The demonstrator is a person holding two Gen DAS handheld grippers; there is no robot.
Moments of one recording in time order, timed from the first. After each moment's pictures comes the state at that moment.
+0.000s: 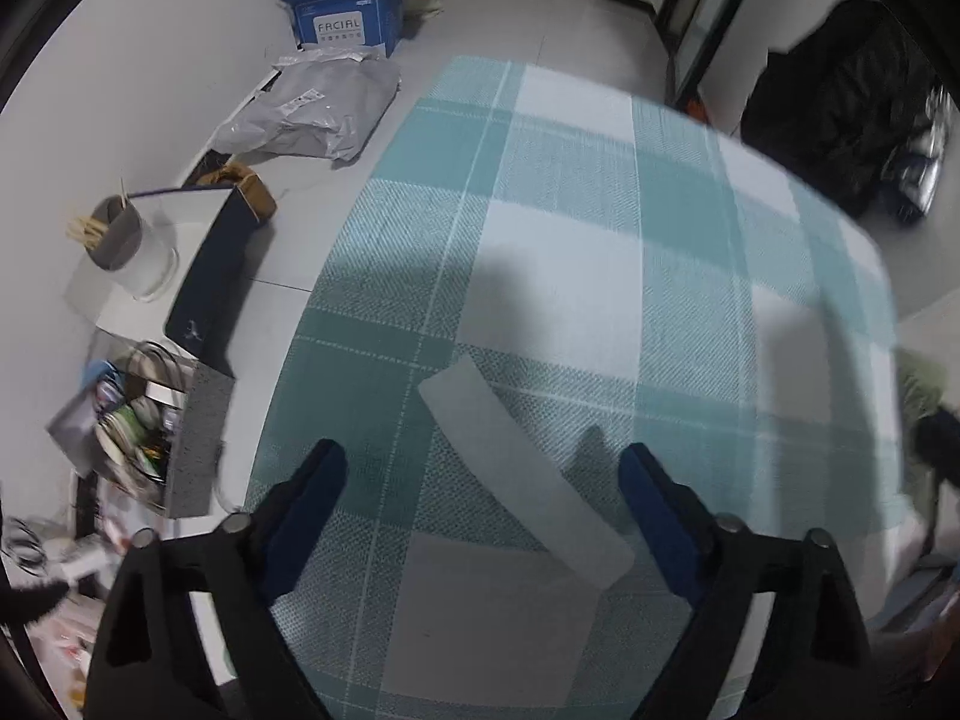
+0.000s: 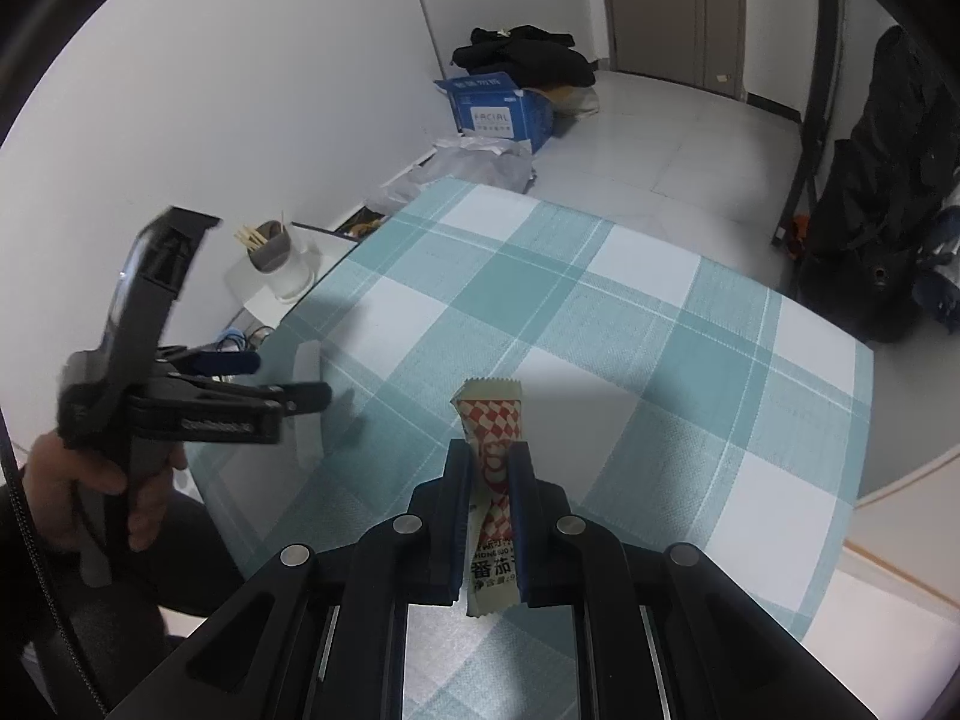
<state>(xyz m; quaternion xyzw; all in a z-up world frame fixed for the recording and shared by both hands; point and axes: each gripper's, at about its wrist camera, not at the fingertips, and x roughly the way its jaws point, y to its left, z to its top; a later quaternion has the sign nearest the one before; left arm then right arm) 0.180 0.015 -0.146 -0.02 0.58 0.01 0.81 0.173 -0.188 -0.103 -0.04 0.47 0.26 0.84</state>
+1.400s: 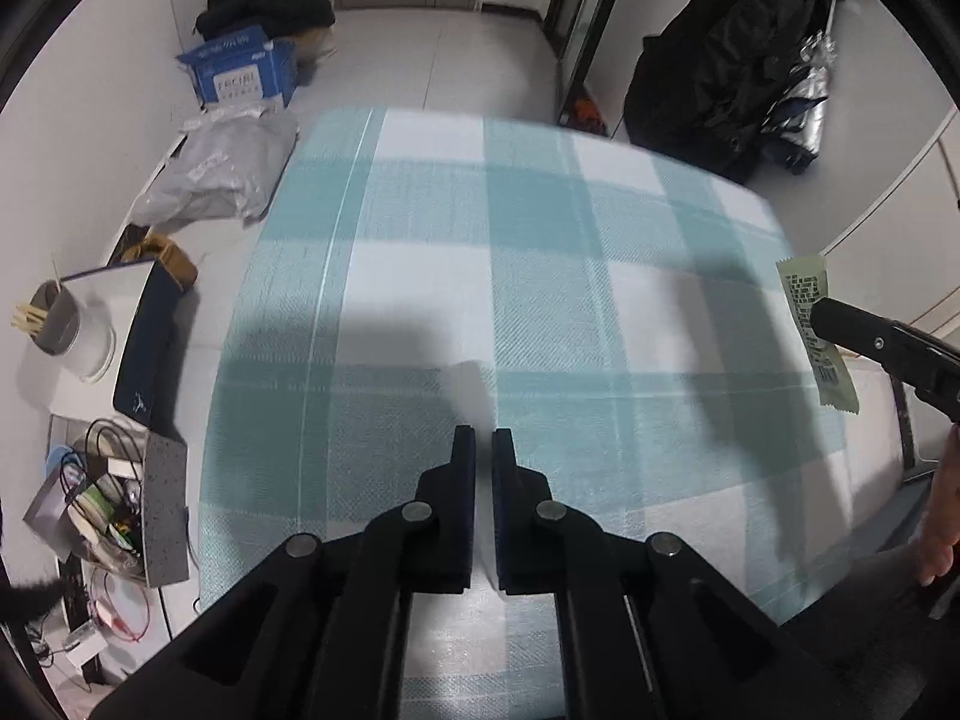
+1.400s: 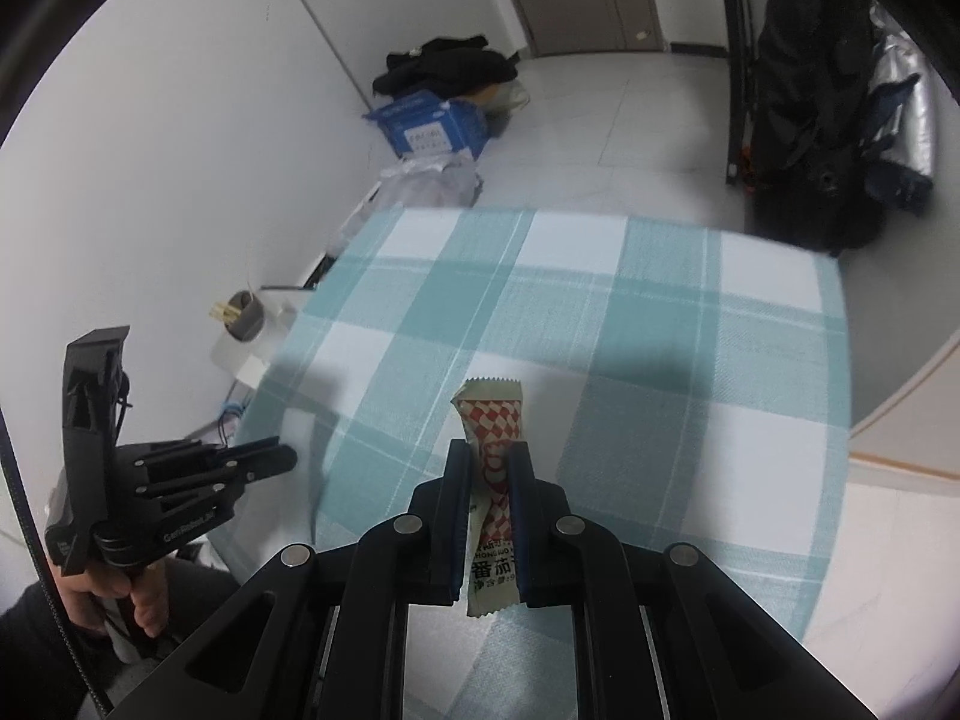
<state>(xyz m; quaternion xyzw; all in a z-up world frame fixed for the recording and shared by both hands) 0.163 -0.001 -0.119 -0.01 0.54 -0.12 0.83 0.179 -0.230 -0.100 0.07 0.49 0.20 0.85</state>
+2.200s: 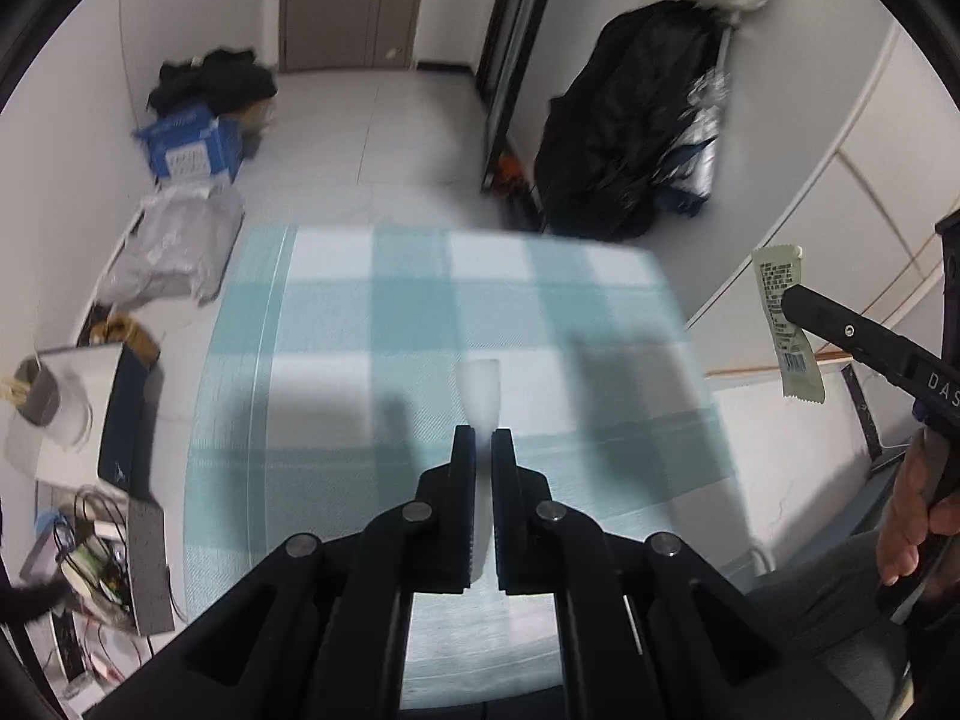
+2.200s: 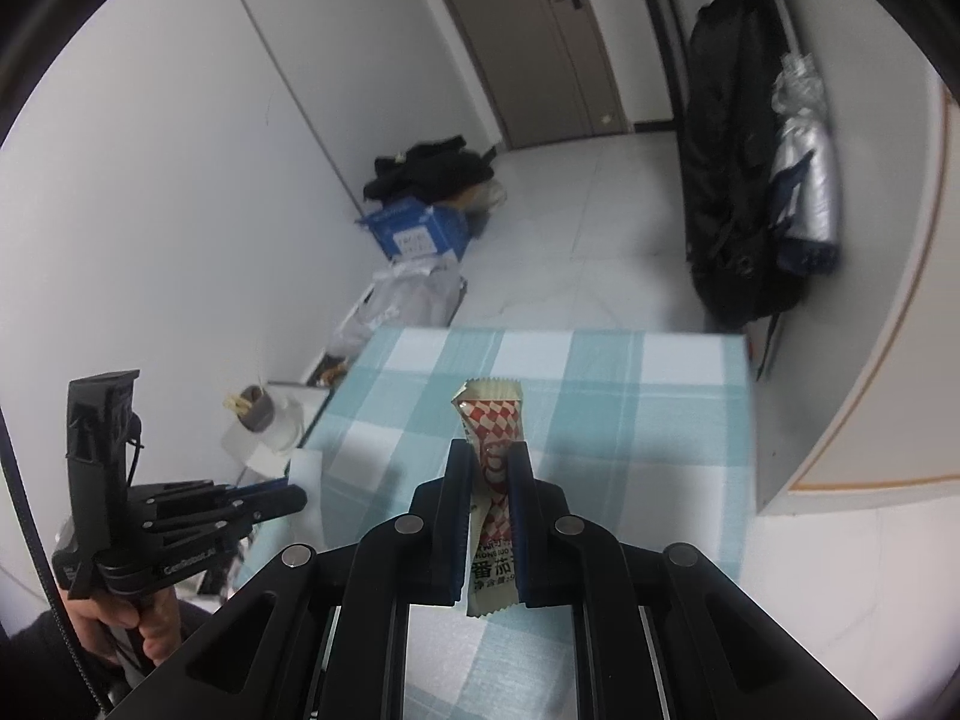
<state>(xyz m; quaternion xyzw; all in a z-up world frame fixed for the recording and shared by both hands) 0.141 -0.042 -0.047 -0.01 0.47 -0.19 0.86 0.138 -0.282 -0.024 0.12 0.39 0.17 0.90</state>
